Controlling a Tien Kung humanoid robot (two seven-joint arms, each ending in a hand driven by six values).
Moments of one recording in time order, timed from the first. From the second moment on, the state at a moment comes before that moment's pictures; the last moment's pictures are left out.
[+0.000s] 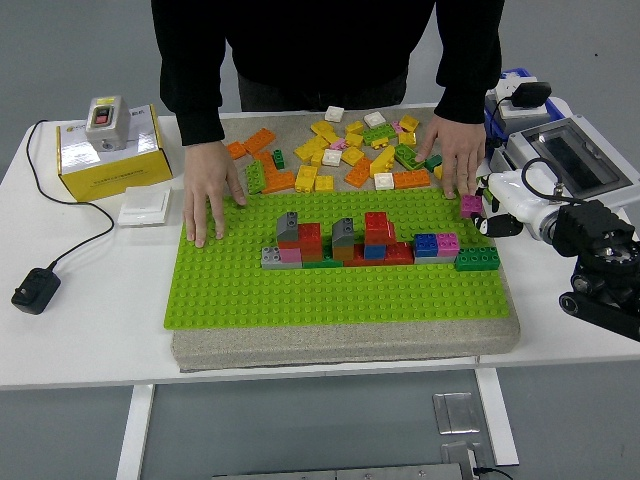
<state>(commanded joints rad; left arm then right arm) -0.14 0.22 -1.25 -0.18 1.18 -0.08 0.34 0.92 -0.53 0.06 1.08 -1.63 -0.30 -0.32</state>
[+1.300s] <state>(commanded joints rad) -0.14 0.22 -1.25 -0.18 1.17 -0.07 0.34 0.87 -0.59 0.15 1.29 -1.75 -0.34 -0.35</state>
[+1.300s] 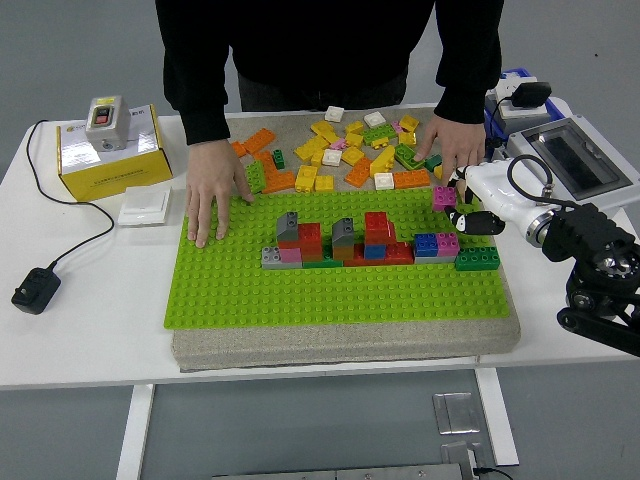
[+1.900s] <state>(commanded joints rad) -0.14 0.22 -1.25 -0.18 1.17 -0.07 0.34 0.87 -0.59 0.15 1.29 -1.75 -0.32 -0.36</state>
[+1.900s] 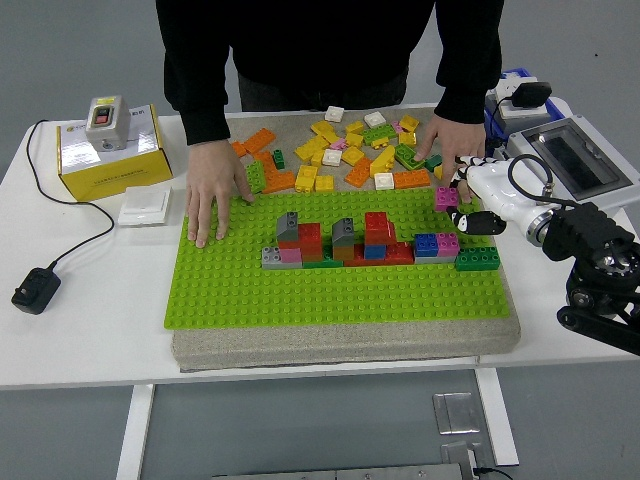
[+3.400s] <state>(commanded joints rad) -0.13 0.22 -1.27 -0.18 1.18 -0.07 0.35 0.83 -0.57 0.13 1.37 -1.73 -0.32 -0.37</state>
